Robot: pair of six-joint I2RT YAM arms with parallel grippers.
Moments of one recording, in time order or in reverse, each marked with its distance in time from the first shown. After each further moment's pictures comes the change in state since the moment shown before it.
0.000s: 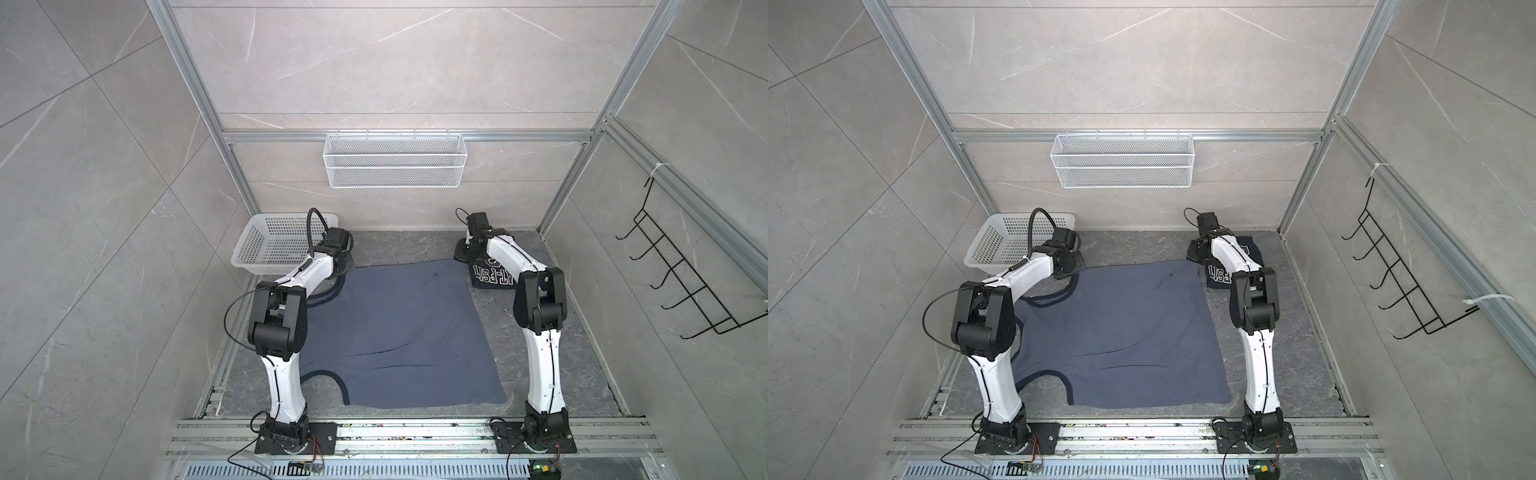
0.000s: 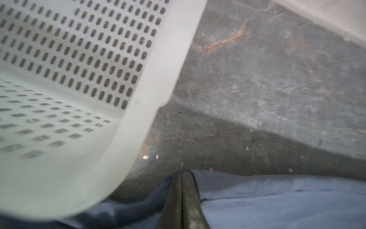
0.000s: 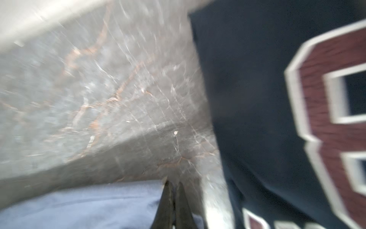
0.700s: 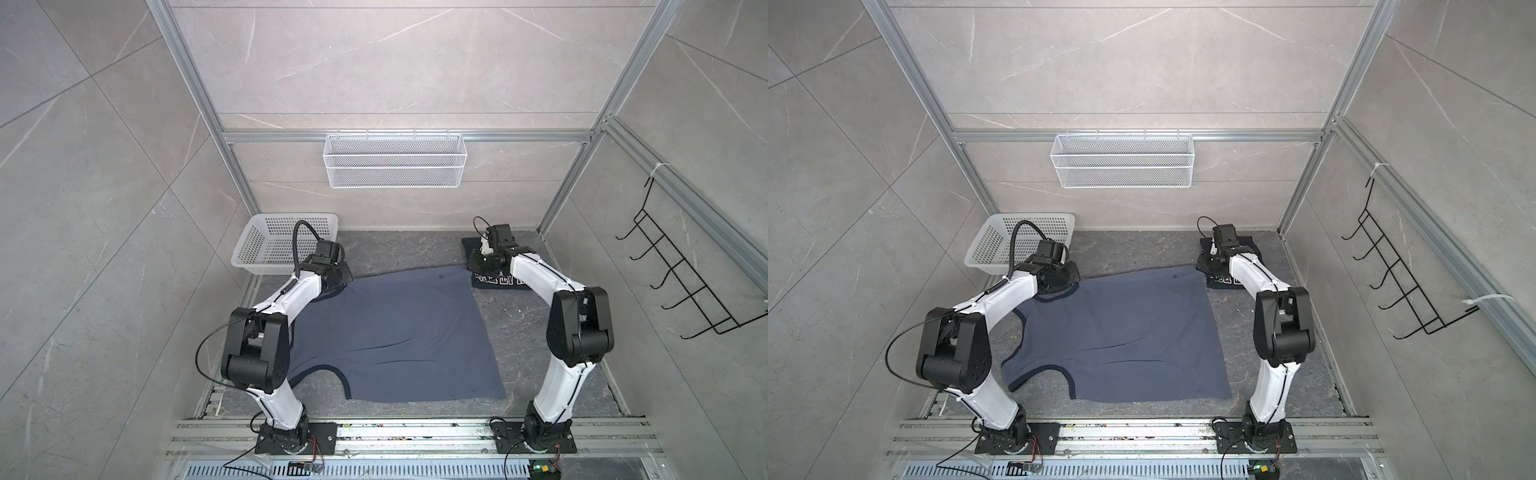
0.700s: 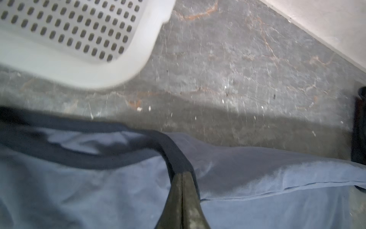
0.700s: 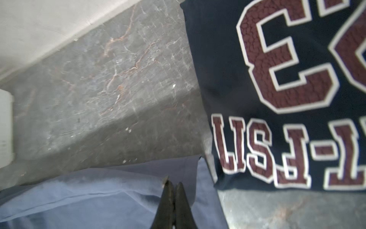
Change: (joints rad) left arm 0.005 -0.297 -0.334 0.084 0.172 -0.019; right arm -0.022 -0.447 -0.592 0.238 -0.095 0.027
